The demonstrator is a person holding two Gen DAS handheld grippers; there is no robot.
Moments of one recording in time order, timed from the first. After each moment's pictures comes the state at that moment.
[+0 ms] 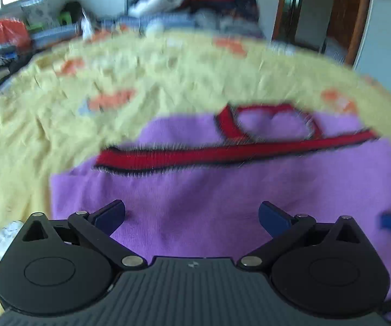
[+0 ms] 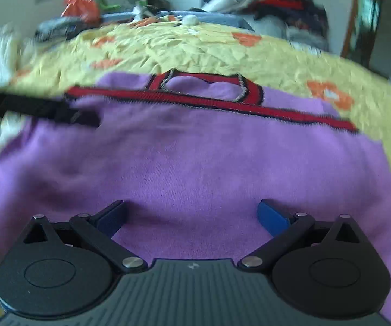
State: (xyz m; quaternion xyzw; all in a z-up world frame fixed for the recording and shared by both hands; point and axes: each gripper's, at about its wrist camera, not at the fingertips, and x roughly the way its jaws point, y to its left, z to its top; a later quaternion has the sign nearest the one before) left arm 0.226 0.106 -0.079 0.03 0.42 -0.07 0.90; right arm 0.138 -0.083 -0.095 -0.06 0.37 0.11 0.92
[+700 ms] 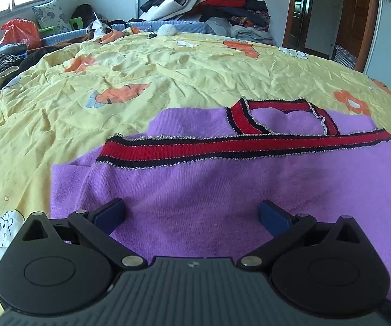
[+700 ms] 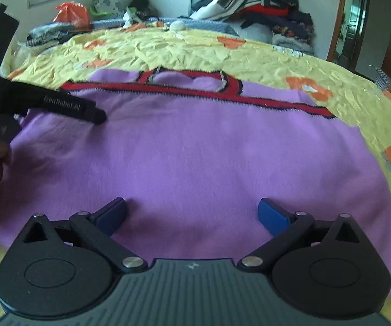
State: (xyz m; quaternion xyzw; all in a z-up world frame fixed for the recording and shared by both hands) left arm 0.216 0.108 -0.085 0.02 0.38 -0.06 0.92; right arm 0.110 -0.105 -0.096 -0.02 0.38 0.08 0.92
